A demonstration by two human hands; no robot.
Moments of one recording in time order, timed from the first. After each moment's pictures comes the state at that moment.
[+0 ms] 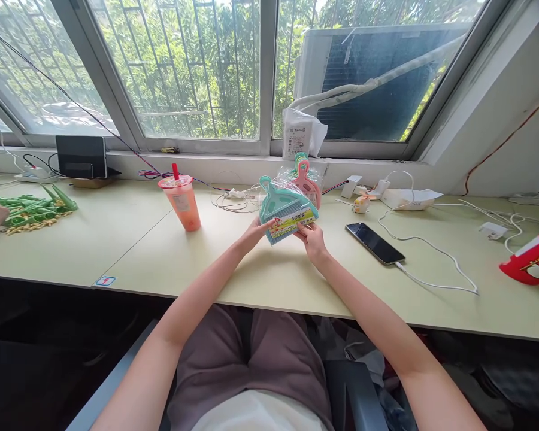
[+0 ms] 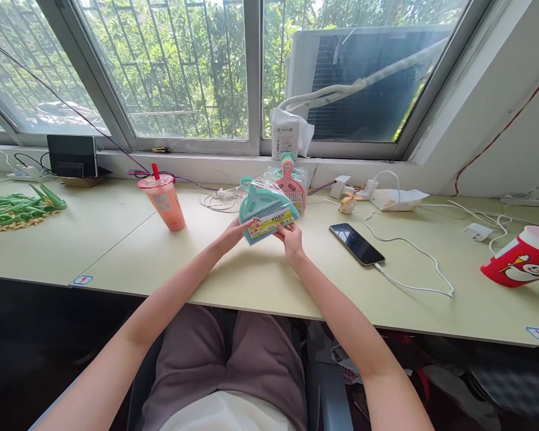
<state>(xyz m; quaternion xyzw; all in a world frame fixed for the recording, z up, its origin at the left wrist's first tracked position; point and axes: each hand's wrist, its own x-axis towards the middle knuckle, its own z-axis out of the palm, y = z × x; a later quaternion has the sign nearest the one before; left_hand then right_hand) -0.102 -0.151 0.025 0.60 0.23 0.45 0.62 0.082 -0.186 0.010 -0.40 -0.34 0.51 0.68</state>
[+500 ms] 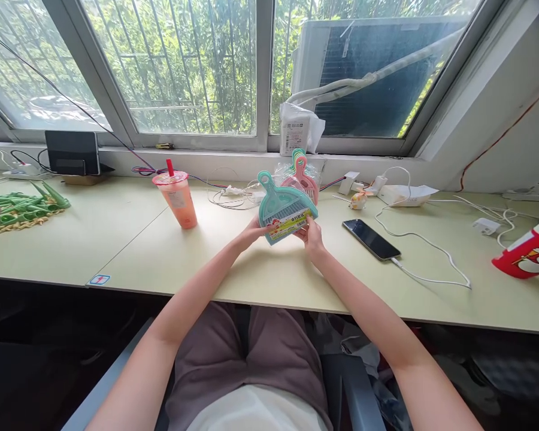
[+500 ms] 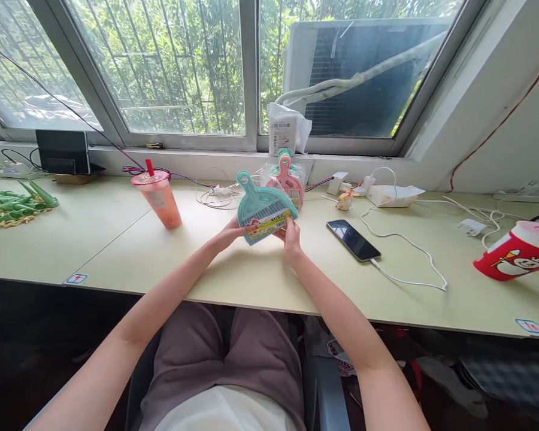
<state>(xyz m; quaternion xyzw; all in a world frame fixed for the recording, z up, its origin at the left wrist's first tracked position) -0.104 -0.155 0.027 0.66 0.22 0.41 0.59 0.088 -0.178 0.007 -0.46 -0.28 0.51 0.67</state>
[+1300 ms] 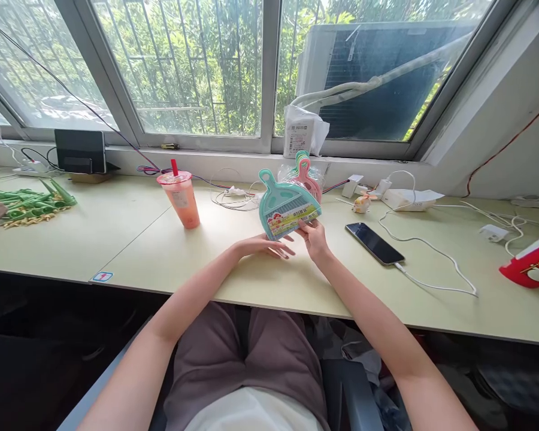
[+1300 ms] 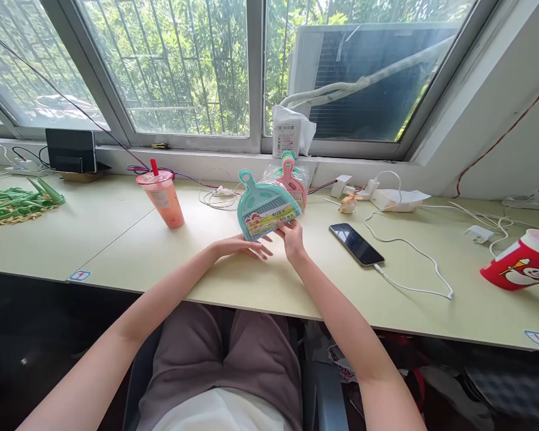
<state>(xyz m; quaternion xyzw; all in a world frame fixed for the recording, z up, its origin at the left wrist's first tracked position) -0.111 -0.170 0.031 0.69 0.22 0.14 0.68 0.086 -0.185 0.011 -0.35 -0.38 0.48 0.71</state>
